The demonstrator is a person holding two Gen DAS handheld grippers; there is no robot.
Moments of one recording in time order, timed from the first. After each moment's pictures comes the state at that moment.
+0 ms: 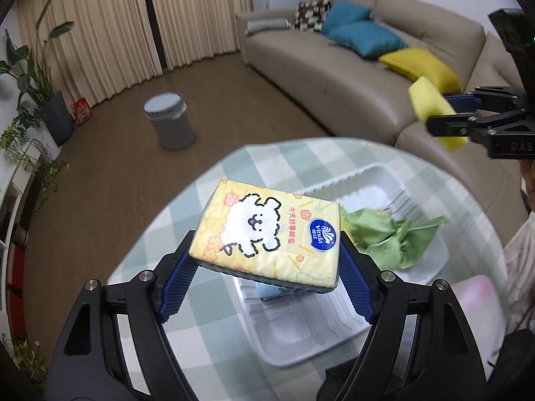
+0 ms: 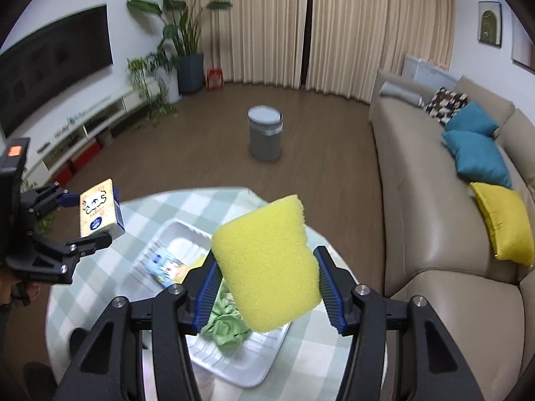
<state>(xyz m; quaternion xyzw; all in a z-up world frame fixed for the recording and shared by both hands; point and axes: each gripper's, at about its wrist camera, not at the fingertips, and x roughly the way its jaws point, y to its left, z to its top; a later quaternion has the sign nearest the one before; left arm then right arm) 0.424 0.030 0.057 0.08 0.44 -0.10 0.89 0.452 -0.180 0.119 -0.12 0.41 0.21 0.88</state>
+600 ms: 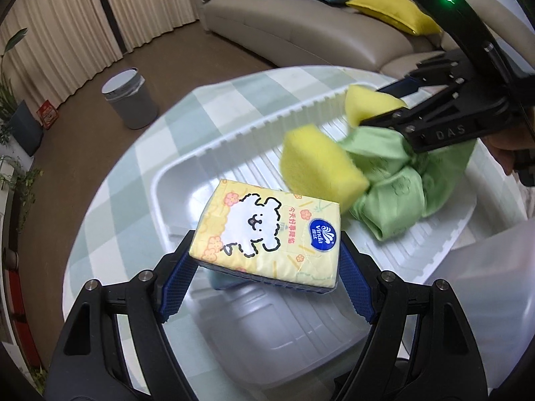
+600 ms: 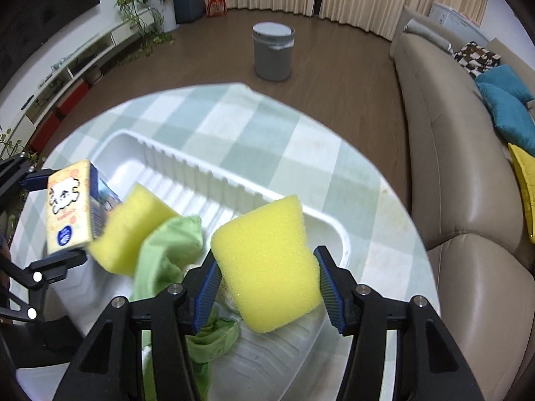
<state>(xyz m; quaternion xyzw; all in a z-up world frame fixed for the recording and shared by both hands) 0.425 0.000 -0.022 0.14 0.49 -0.17 0.84 0.498 -0.161 -0.022 -0.15 0.53 0.21 0.81</state>
